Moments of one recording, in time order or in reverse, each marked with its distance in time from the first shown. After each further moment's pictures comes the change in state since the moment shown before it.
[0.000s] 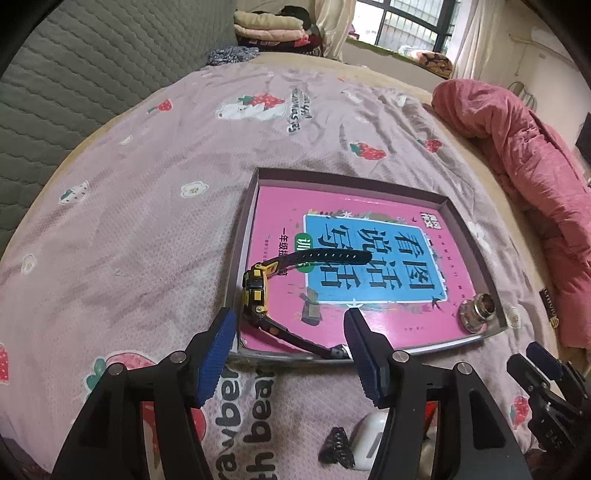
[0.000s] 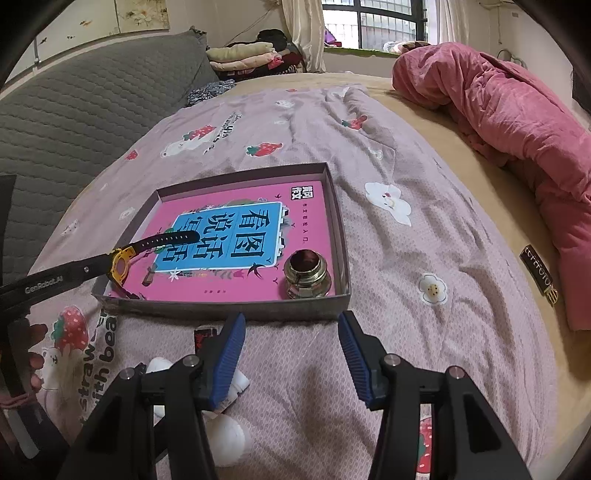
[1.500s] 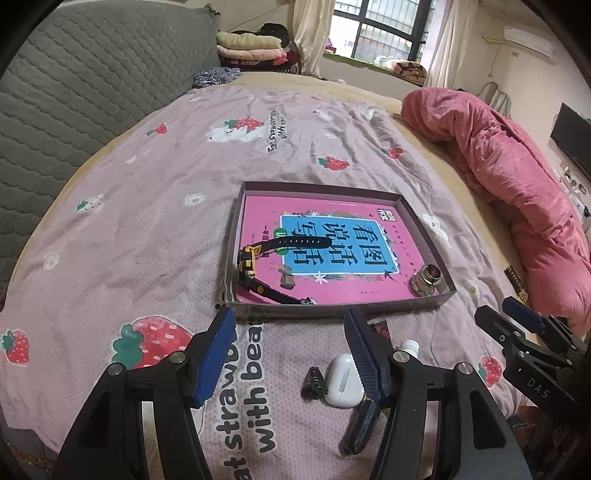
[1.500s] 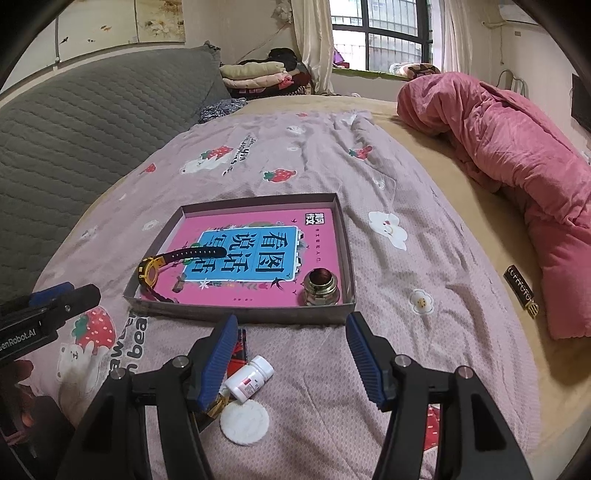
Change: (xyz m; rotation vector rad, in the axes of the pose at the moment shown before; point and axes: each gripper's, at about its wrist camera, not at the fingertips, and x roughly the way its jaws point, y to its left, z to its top) left arm -0.087 -0.005 -0.038 0.060 -0.058 -0.059; right arm -0.053 0.024 -0.002 -0.041 -0.073 -0.004
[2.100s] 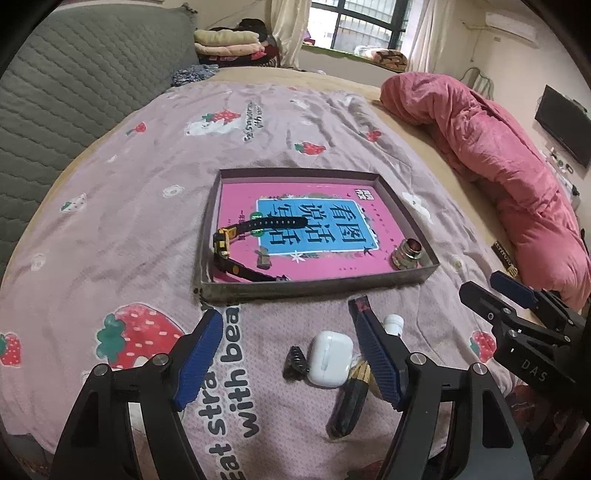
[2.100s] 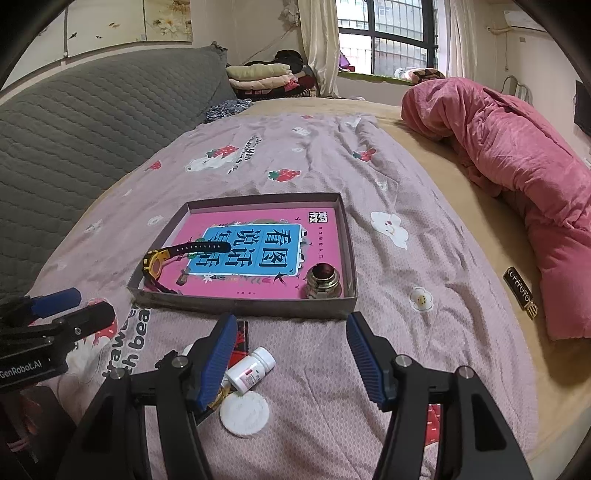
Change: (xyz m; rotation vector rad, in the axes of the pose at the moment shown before) left arm 0.002 -0.017 -0.018 0.062 0.029 -0.050; right arm -0.006 0.002 -0.010 -0.021 -0.015 0.012
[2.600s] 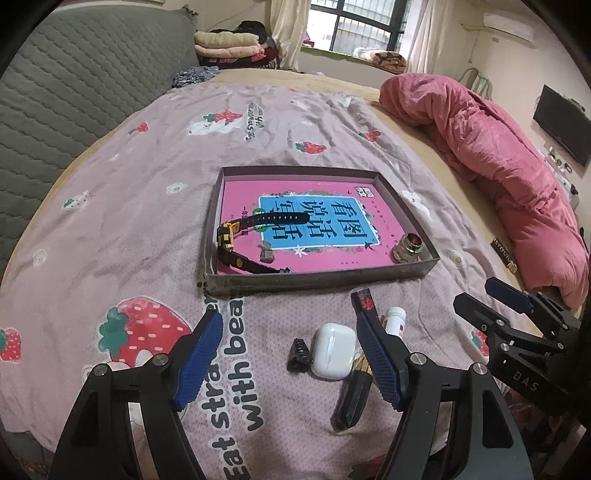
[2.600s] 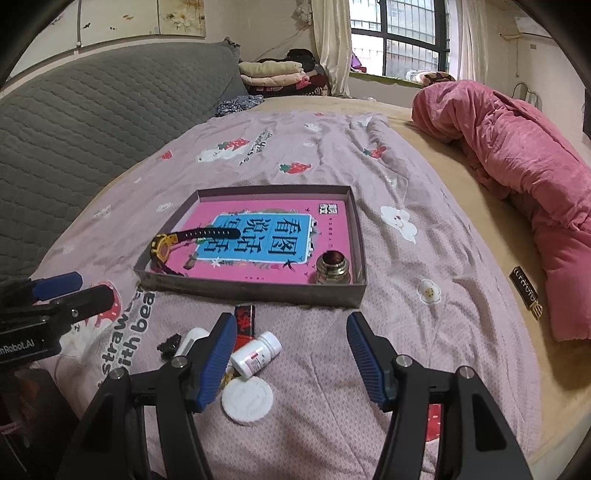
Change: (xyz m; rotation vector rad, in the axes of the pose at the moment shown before) left arm -0.004 0.005 -0.011 0.007 -0.008 0.000; right arm 0.003 0.005 -0.018 -0.040 0.015 0.018
